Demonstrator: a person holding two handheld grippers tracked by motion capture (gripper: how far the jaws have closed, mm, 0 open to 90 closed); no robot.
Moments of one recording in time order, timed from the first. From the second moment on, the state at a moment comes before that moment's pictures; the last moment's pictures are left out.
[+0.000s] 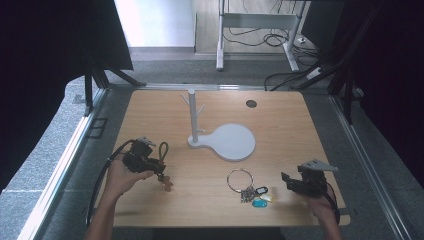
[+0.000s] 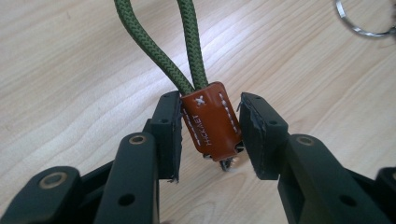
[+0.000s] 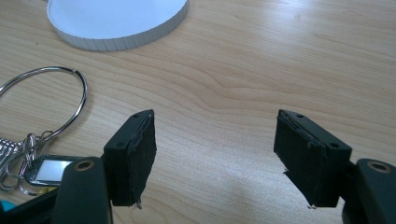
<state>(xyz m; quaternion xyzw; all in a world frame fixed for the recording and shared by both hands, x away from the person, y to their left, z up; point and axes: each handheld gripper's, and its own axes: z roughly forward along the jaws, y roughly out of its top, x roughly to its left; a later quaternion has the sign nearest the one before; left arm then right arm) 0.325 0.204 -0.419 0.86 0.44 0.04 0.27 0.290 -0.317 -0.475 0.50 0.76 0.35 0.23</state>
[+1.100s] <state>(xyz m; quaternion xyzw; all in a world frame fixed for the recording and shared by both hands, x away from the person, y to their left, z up) 0.339 0.216 -0.370 0.86 0.42 0.02 0.30 0.290 -0.320 -0.475 0.50 0.76 0.35 0.22</state>
